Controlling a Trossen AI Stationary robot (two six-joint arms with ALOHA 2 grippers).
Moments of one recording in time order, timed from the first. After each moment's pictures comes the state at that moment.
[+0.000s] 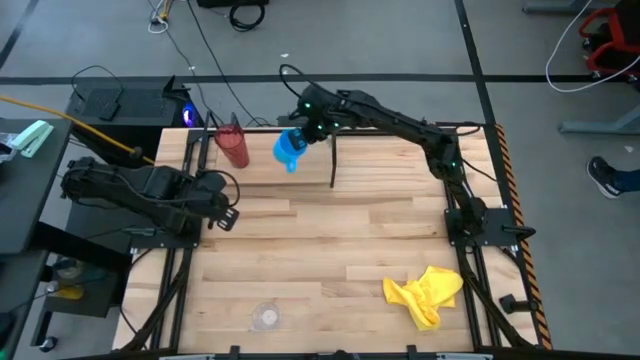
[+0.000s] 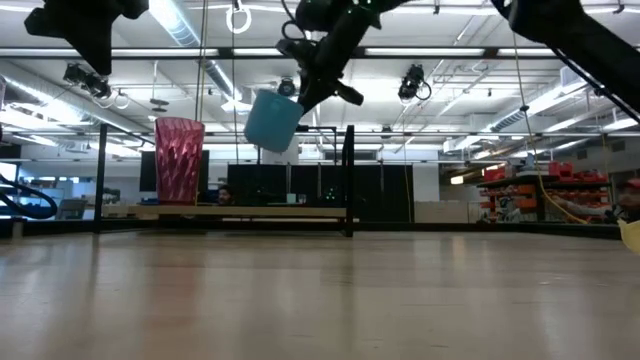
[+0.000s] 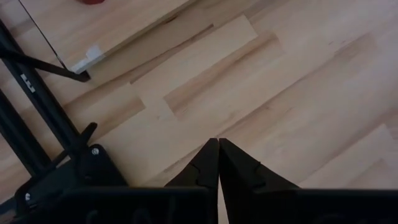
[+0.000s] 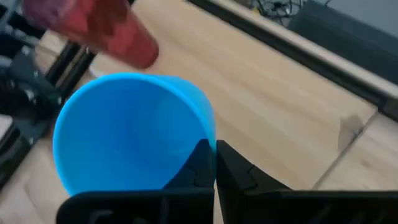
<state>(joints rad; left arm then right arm) -0.23 1.03 1.14 -1.41 -0.32 -1.20 -0.39 2.19 2.35 -1.08 -0.03 0.59</state>
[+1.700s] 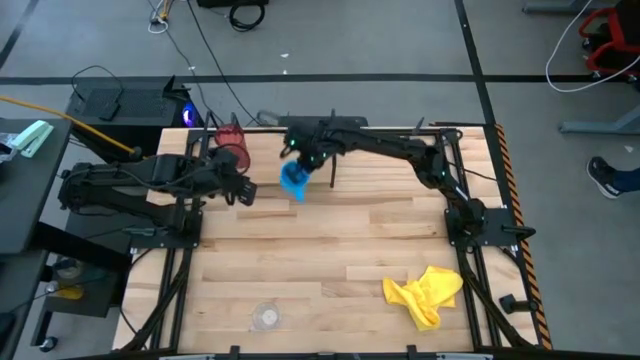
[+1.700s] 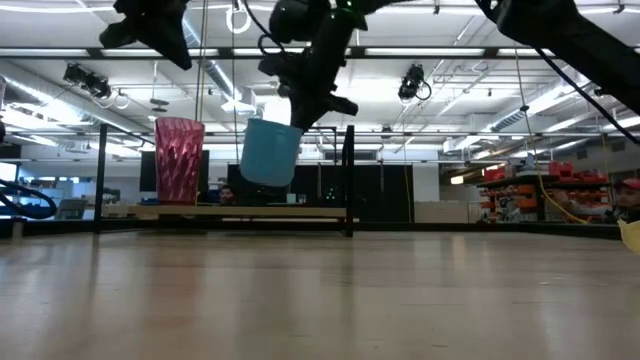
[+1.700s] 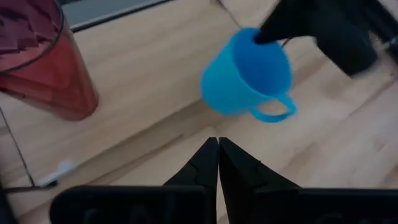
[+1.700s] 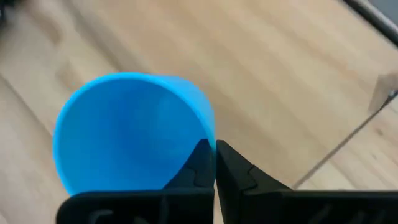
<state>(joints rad) -0.01 1.04 1.14 -1.06 -0.48 -0.93 -0.25 2.27 2.35 -1.22 0.08 0.52</state>
